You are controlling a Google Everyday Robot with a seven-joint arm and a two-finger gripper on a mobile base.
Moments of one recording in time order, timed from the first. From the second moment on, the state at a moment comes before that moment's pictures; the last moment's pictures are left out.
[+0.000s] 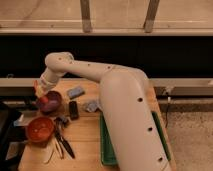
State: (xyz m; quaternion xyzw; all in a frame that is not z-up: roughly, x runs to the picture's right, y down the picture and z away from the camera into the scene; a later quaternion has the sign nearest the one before) arm -0.336 0.013 0.799 -0.42 -0.18 0.35 0.82
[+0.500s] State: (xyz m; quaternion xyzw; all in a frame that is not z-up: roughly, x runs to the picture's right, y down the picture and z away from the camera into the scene) arm -0.335 0.013 0.798 -0.42 -0.18 0.35 0.82
